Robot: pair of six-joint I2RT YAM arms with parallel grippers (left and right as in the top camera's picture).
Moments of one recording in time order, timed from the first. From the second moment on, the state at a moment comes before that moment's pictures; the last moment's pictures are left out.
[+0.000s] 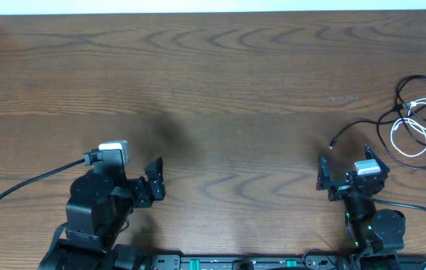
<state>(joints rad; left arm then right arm) -0.23 0.52 0.81 -0.89 -0.02 -0.30 0.10 0.01 0.01 -0.07 -0.05 -0.06</state>
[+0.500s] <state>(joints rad) -0.23 0.51 0.81 -0.90 -0.02 -0.29 0.10 0.01 0.01 -0.07 -0.05 -0.06</state>
